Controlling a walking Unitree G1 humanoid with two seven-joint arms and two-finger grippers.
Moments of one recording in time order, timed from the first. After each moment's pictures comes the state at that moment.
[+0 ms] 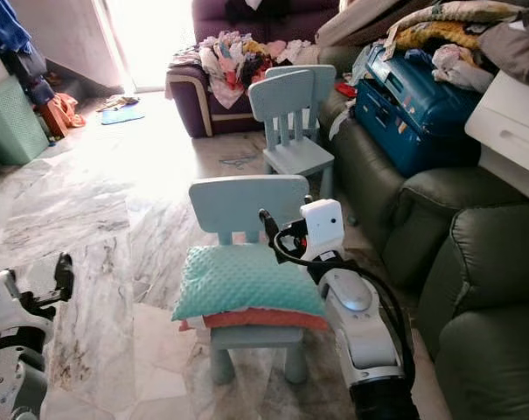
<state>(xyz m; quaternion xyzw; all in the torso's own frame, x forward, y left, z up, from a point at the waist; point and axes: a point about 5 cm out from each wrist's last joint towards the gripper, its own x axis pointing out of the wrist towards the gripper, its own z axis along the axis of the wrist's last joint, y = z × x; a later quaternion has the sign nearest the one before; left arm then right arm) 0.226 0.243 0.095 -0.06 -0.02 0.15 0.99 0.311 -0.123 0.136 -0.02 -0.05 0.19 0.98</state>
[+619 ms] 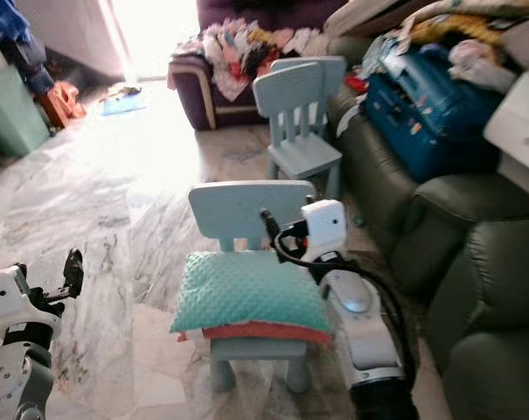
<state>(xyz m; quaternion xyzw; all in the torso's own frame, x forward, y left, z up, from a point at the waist) 0.229 0.239 0.095 -0.06 -0.02 0.13 0.99 0.309 -0.122 0.135 -0.02 -0.05 0.20 0.98</state>
